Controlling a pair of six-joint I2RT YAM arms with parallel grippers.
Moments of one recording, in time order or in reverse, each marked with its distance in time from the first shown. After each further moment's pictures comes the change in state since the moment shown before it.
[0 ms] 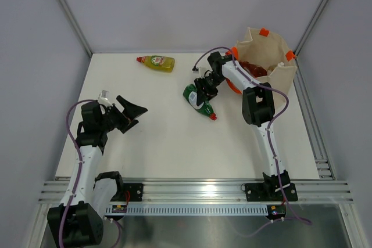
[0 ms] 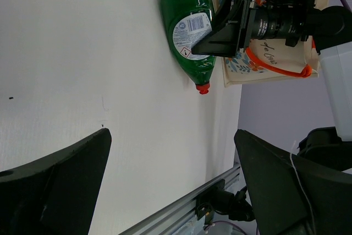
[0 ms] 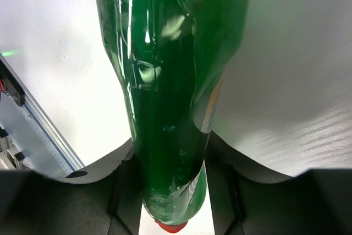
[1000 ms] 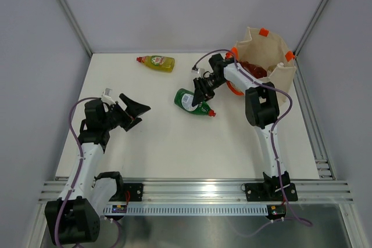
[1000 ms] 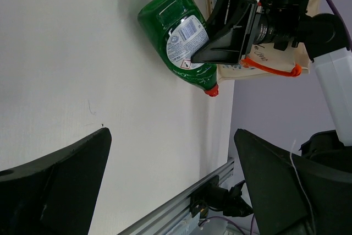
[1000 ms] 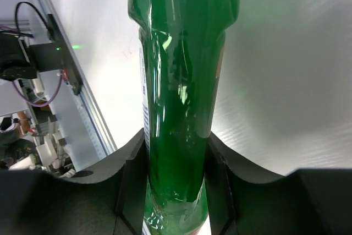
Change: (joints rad) left arm -0.050 0.043 -0.002 0.076 -0.001 -0.045; right arm 0.003 -0.107 -0.185 0.132 -0.240 0.041
